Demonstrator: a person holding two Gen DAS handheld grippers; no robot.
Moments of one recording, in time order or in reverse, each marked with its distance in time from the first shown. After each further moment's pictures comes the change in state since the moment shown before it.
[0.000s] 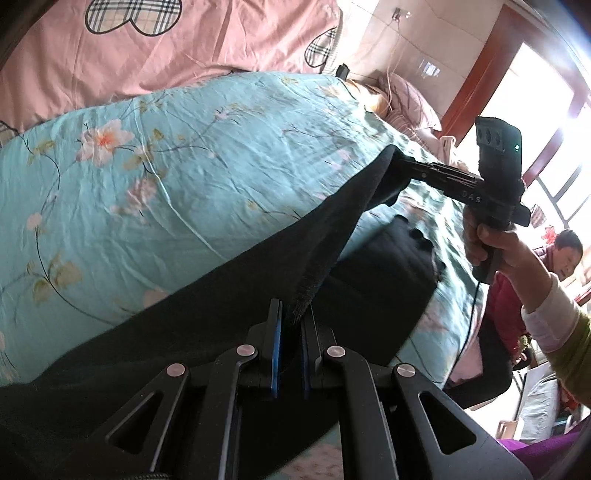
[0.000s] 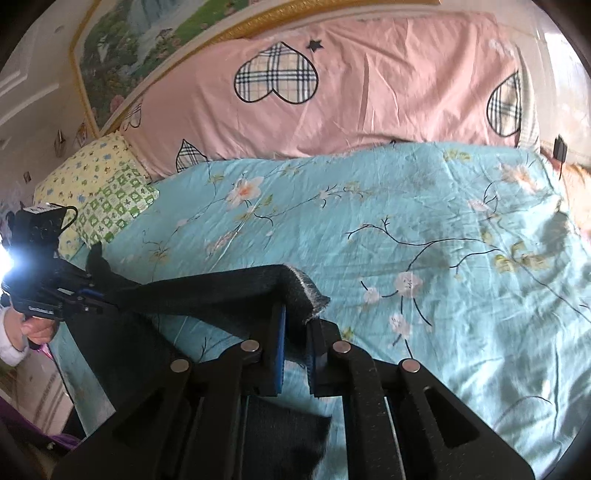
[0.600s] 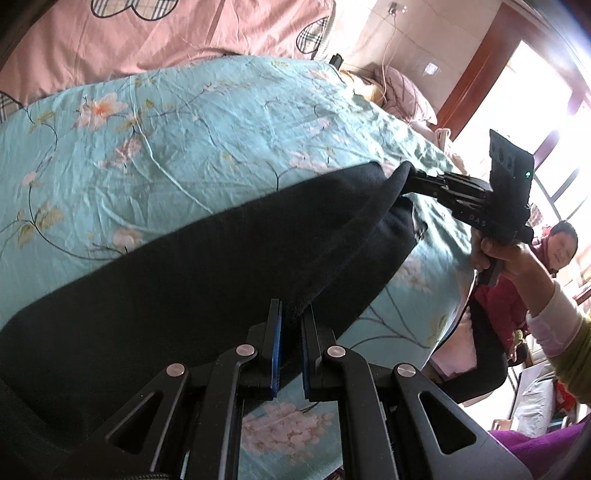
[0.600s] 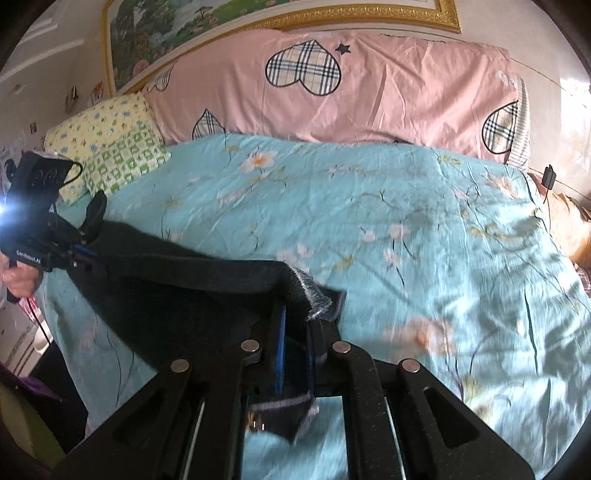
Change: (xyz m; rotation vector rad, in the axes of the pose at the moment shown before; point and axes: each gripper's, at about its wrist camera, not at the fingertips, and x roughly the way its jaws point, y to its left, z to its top) left arm 0.004 -0.027 -0.055 -0.017 0.023 -0.009; right arm -0.043 0.027 -0.071 -0.138 0.036 -0.064
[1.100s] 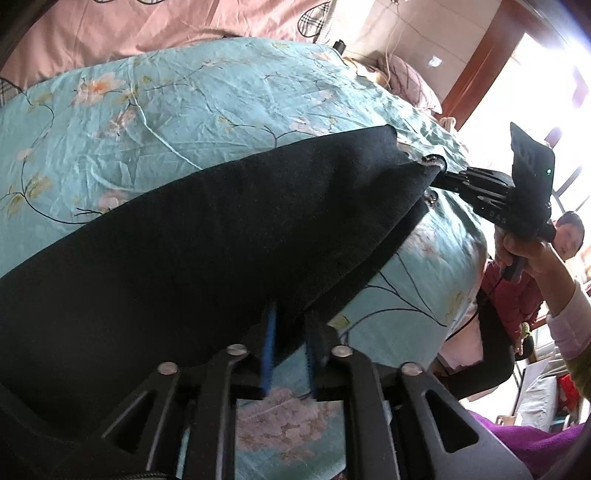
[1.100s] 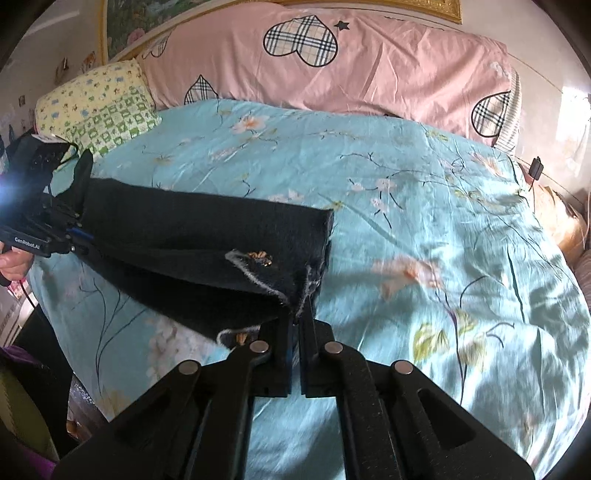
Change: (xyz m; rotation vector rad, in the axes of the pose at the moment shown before) left arm 0.025 -0.004 -0.027 -0.003 0.030 0.007; right arm -0.011 0.013 -0.030 -0.038 0.088 -0.083
